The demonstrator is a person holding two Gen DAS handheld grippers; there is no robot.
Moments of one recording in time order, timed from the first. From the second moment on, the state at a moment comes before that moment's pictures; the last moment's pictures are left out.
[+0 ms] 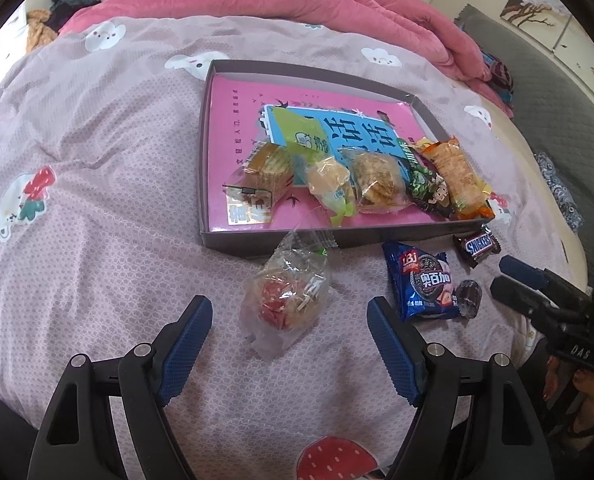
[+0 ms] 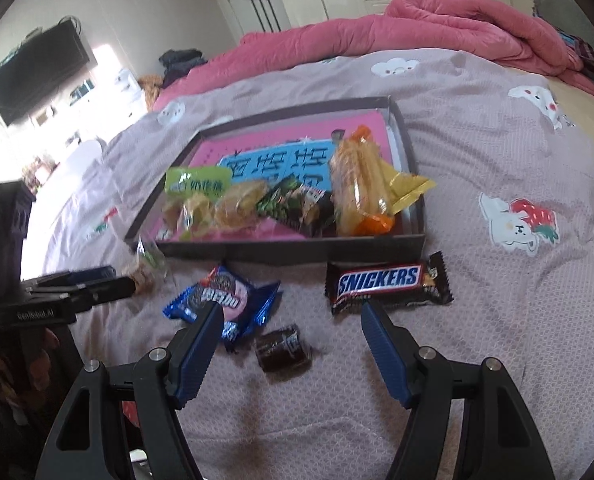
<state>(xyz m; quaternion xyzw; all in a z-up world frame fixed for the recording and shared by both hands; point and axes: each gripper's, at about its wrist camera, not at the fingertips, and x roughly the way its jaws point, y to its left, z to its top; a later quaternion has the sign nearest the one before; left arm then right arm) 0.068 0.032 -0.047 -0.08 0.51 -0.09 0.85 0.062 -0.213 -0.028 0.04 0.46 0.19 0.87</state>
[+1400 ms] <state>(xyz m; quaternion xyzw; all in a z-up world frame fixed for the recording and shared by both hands) 0.075 0.025 -0.060 -0.09 0.50 -0.10 0.85 0.071 -0.191 -0.059 -0.01 0.50 0.21 0.84</state>
